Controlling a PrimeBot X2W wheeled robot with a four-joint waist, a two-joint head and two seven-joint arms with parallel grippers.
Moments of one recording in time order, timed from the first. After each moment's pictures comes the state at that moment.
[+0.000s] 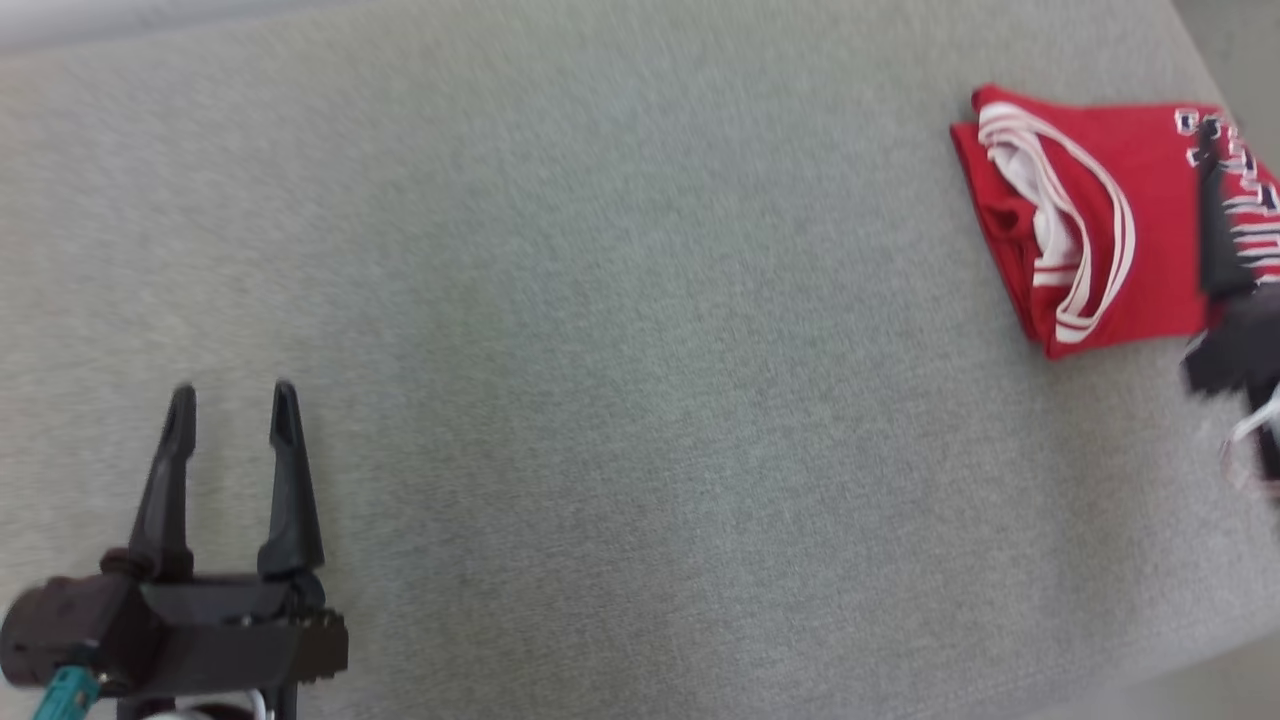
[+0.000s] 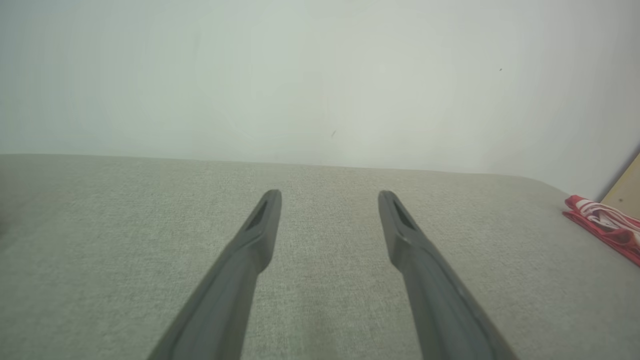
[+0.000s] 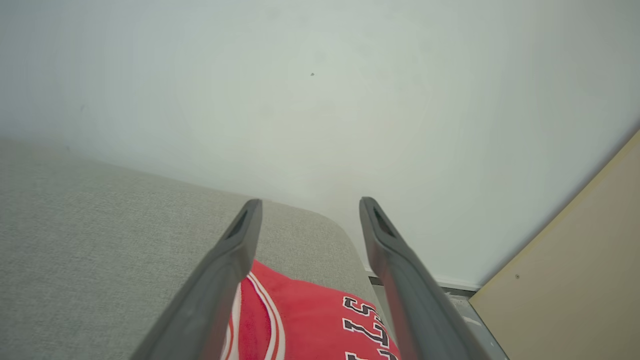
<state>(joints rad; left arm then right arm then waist) -0.15 0.06 0.08 -0.08 -0.15 -0.10 -0.26 -0.69 -0.49 0.07 0.48 0.10 0.13 -0.26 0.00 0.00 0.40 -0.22</state>
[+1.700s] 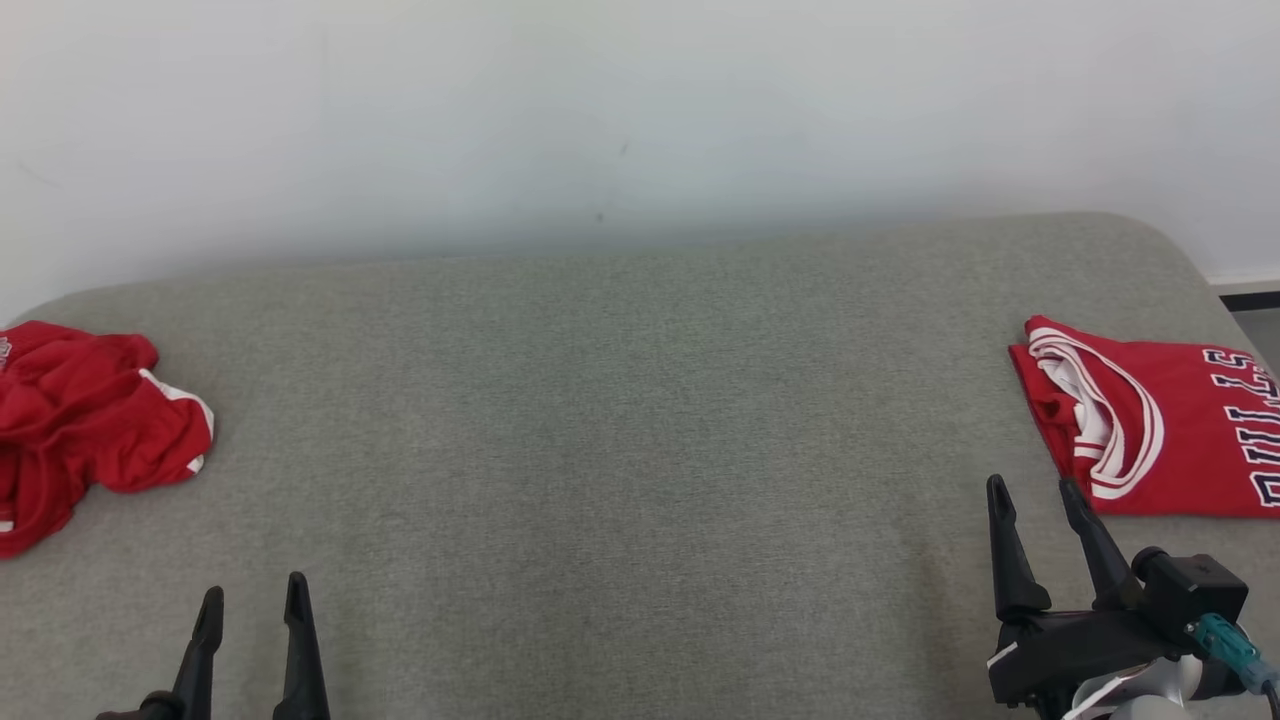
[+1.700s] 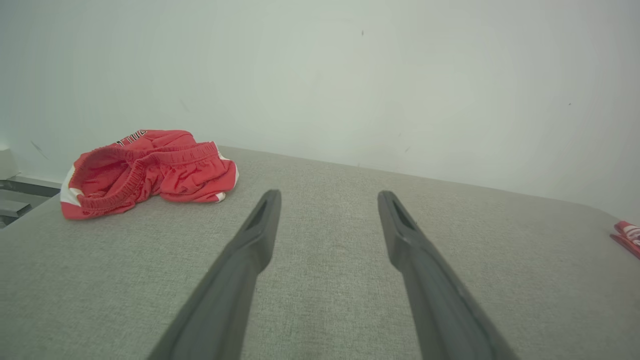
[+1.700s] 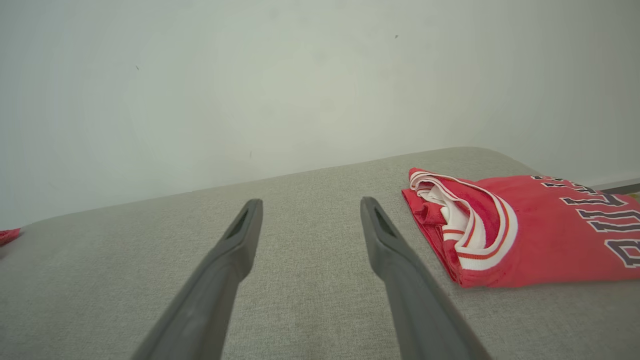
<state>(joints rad) 0.06 0.05 0.10 0.09 -0.22 -0.06 -0.26 -0.17 -0.16 0.05 0.38 0.33 0.13 -0.26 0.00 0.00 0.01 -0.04</state>
